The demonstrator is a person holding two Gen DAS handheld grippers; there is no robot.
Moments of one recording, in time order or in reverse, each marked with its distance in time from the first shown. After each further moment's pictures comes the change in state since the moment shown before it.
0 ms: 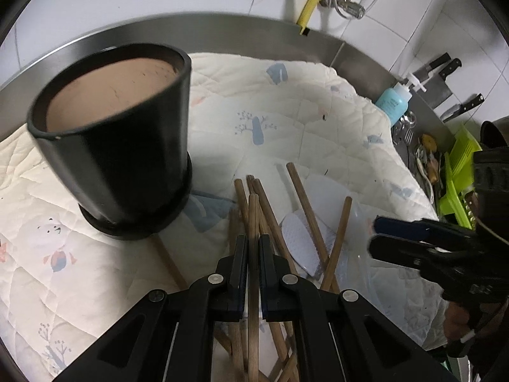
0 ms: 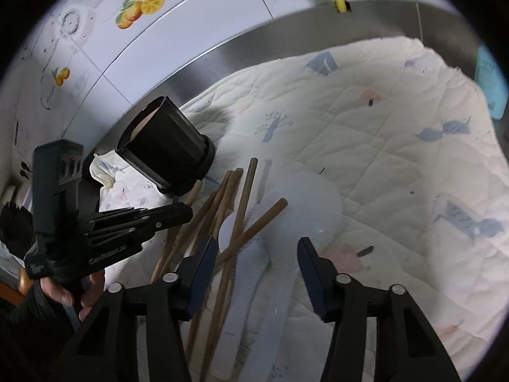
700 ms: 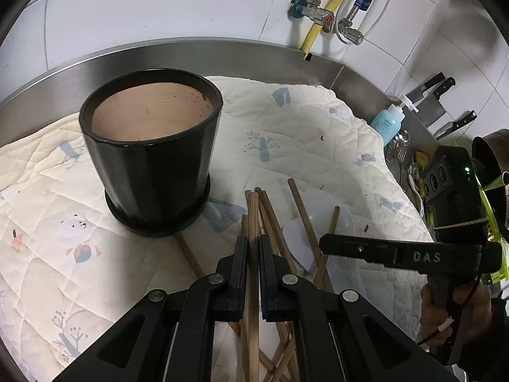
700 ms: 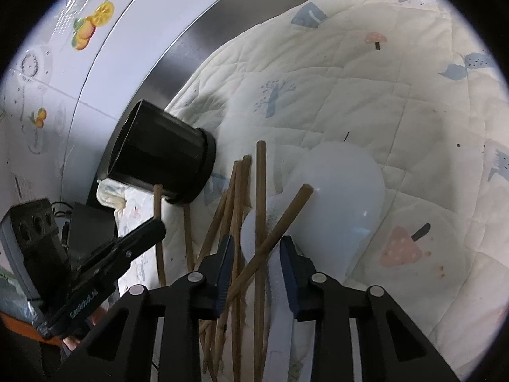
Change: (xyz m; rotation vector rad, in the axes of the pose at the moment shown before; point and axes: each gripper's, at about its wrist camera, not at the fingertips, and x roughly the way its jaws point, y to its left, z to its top) left arm -0.041 0.015 -0.011 -0.033 -0.072 -0.010; right arm 0.033 -0.007 0.006 0.241 0.093 0.059
